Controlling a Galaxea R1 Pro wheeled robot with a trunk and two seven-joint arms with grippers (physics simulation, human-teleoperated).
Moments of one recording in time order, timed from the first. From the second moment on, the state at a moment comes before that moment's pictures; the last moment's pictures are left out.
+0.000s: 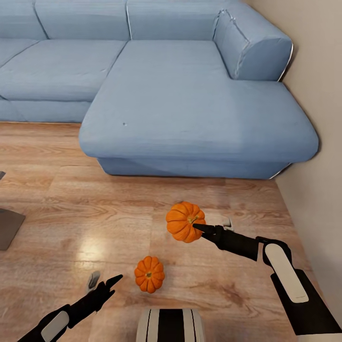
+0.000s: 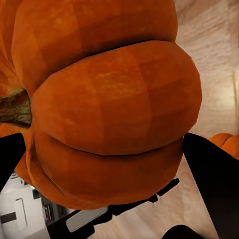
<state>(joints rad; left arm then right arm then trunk) -0.48 0.25 -0.30 -0.36 1.15 0.36 -0.74 -0.44 -0.15 0.04 -1.48 -1.12 1.05 0.26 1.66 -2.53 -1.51</state>
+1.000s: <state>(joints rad) -0.48 0.25 -0.30 -0.35 1.15 0.36 -0.74 -0.44 -0.15 0.04 -1.48 -1.12 1.05 0.26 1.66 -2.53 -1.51</state>
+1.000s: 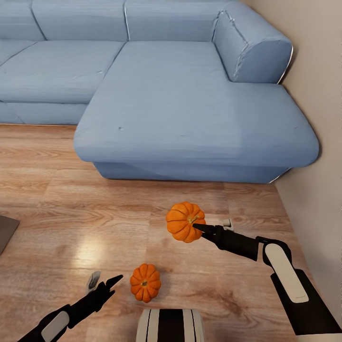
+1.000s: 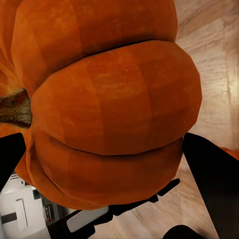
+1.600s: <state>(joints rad) -0.51 0.20 -0.32 -0.35 1.06 0.36 -0.72 -0.44 -0.15 0.04 -1.48 -1.12 1.05 0.26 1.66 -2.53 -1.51</state>
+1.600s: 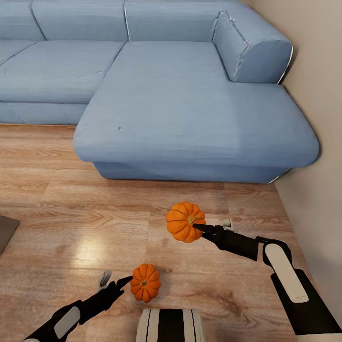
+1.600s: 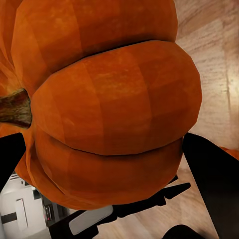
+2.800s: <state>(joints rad) -0.51 0.20 -0.32 -0.35 1.06 0.34 -0.68 -0.44 -0.16 0.04 -1.48 -1.12 1.05 0.26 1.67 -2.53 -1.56</state>
